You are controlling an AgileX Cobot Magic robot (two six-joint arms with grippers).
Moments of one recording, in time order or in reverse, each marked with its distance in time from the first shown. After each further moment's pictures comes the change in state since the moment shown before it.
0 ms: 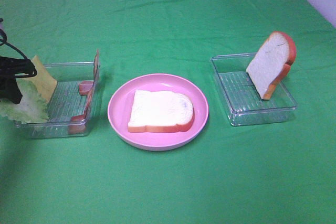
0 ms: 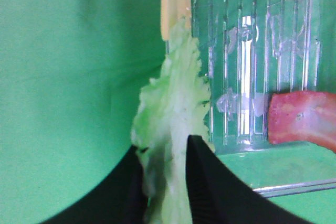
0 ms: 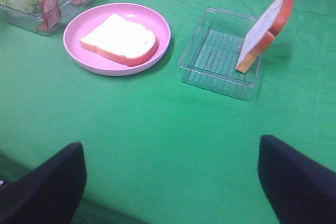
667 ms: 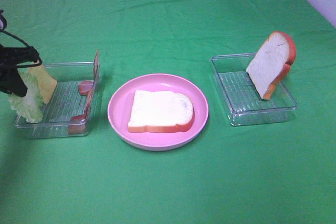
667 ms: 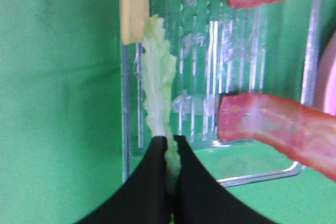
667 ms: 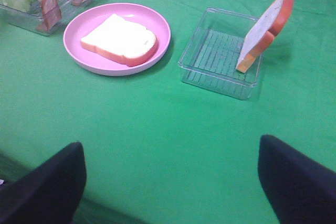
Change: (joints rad) left arm 0.000 -0.026 -0.037 -0.142 0.050 0.041; right arm 0.000 0.000 0.000 0.000 0.000 0.000
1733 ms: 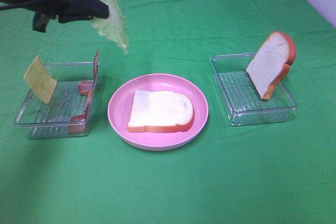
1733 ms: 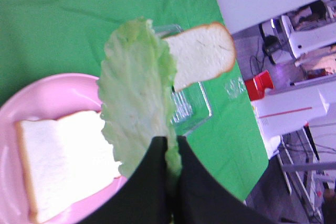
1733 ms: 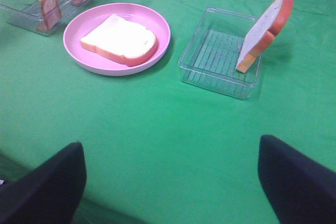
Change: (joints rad) left arm -0.181 -0.034 -0.071 -0.886 0.046 0.548; right arm 0.000 0.000 0.000 0.000 0.000 0.000
